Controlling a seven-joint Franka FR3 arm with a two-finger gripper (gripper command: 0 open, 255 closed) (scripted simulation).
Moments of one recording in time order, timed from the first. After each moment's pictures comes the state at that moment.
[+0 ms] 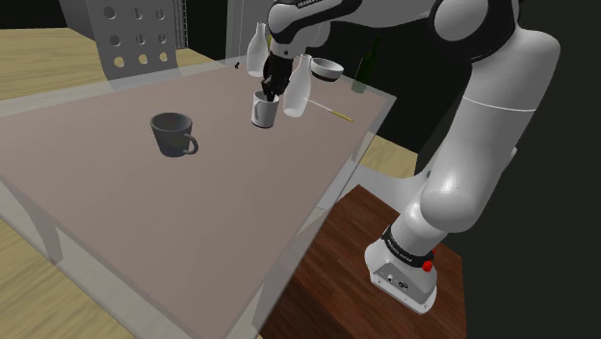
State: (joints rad) arm 0.04 0.24 -0.12 -1.85 0.11 2.08 -0.28
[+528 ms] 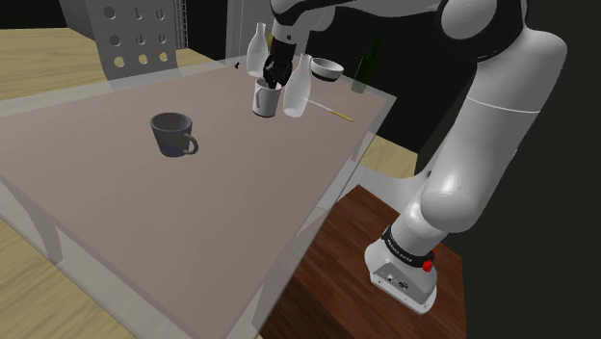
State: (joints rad) arm 0.04 0.21 -0.12 -1.78 0.10 1.98 -0.27
